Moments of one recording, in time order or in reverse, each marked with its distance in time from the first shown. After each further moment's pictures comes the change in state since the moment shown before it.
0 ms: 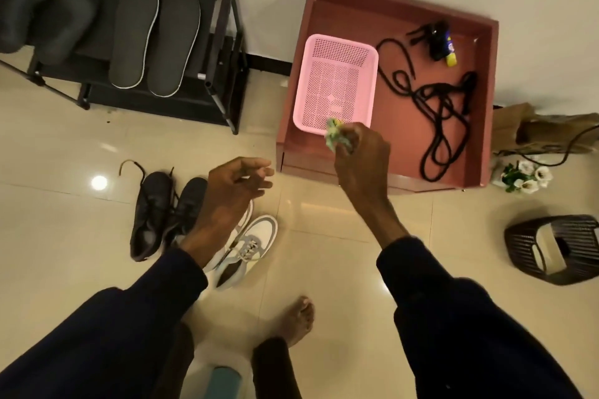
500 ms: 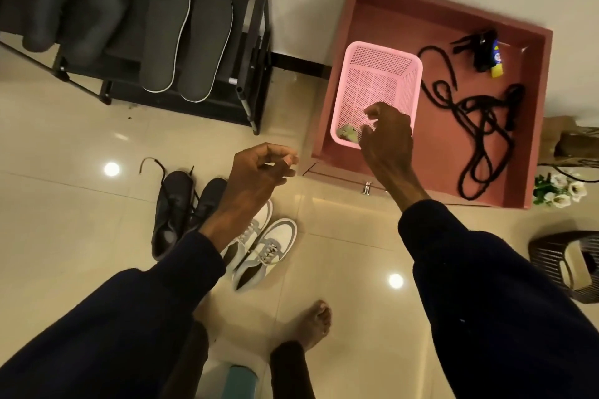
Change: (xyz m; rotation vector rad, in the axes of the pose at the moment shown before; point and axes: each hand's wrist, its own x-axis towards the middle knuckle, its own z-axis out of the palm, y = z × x) left_hand 0.054 0.029 -0.023 0.125 0.011 0.004; right_hand 0.083 0.015 0.053 -0.405 -0.049 -0.036
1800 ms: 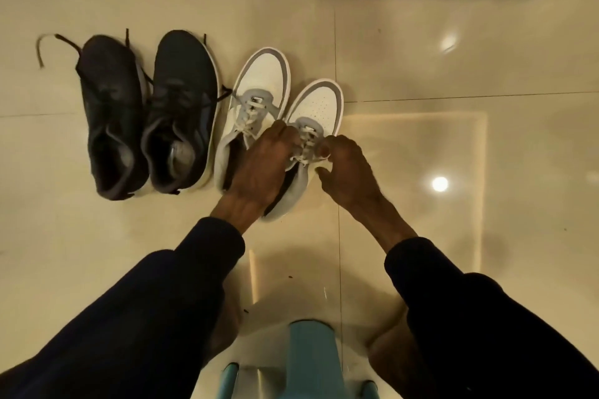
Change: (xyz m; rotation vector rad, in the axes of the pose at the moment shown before) left_hand -0.010 -0.448 -0.031 1.078 -0.390 0.403; right_hand -0.358 0.166 0.377 0.172 -0.455 0.172
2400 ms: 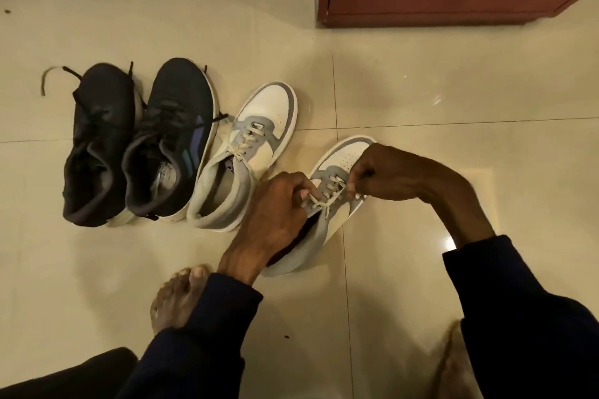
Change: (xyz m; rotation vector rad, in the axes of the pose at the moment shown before) left_hand -0.013 -0.004 0.062 -0.377 0.046 -0.173; right_hand 0.033 0.021 -0.074 -0.139 -0.483 -0.052
